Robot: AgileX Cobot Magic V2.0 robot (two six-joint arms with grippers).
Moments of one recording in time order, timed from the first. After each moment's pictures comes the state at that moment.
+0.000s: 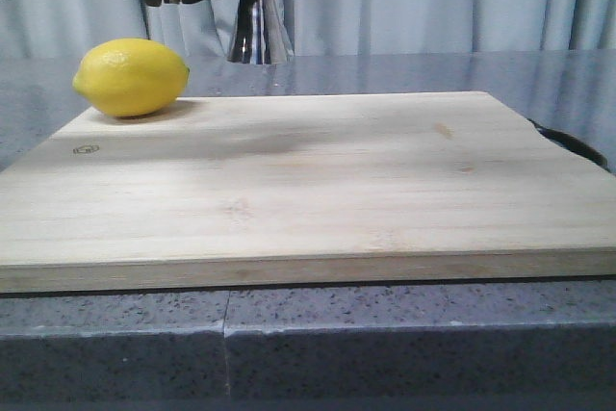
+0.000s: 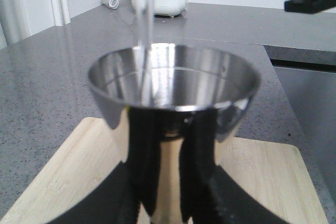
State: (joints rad) left arm -0.32 1.71 -1.04 -1.76 1.16 2.16; right arm 0.80 1.38 -1.29 -1.05 0.41 -0.41
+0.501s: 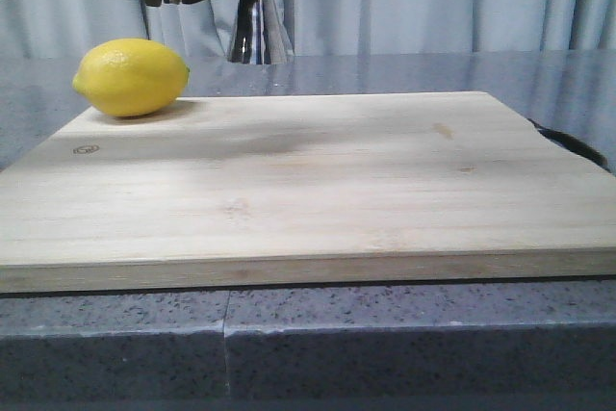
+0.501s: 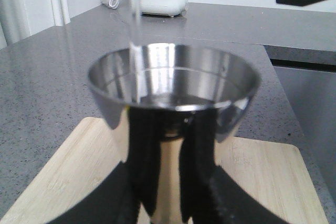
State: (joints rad) left arm -0.32 1.71 -1.04 -1.76 1.16 2.16; right arm 0.80 1.38 -1.29 -1.10 0.40 -0.41
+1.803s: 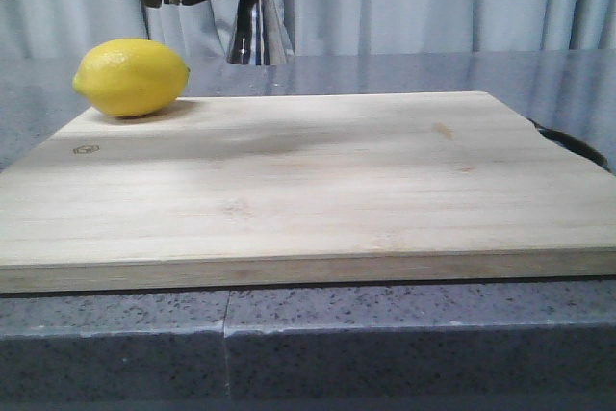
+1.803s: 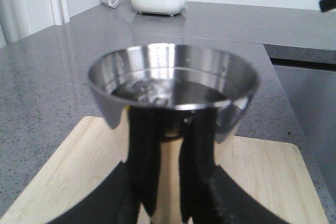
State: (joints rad) left arm -0.32 1.71 -1.04 -1.76 1.16 2.16; right arm 0.80 1.38 -1.29 -1.04 0.45 -0.03
